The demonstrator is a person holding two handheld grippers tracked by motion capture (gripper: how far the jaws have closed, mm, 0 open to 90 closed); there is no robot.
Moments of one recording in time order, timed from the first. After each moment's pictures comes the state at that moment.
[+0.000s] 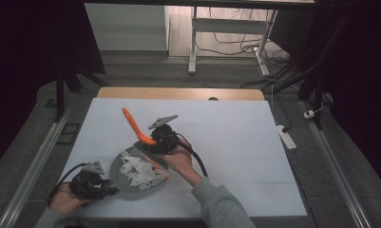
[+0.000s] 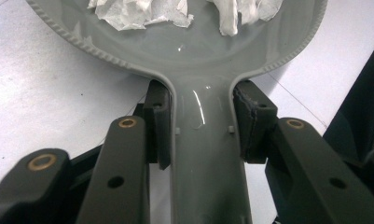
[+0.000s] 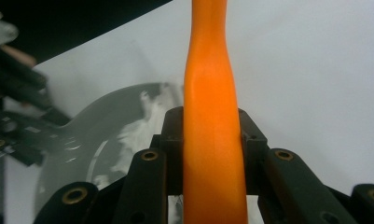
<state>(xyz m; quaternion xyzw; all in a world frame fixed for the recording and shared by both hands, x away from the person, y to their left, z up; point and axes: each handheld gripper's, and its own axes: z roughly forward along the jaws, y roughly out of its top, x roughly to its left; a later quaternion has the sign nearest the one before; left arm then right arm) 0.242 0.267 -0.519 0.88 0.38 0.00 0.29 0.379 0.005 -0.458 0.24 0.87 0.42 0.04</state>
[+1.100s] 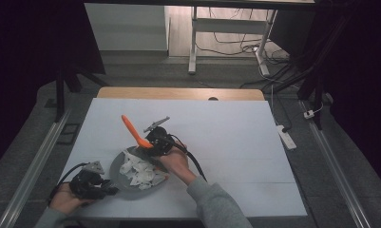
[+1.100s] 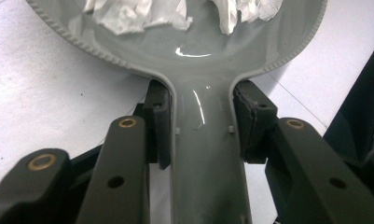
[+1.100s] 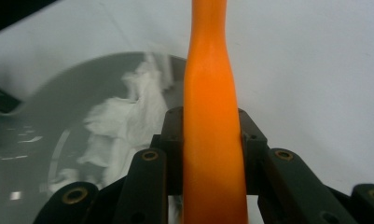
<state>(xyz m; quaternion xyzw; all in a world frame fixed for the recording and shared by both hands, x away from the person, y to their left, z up) 0.242 0.267 -0.519 0.88 0.38 0.00 0.29 0.383 0.030 -0.487 0.25 0.90 0.36 0.00</state>
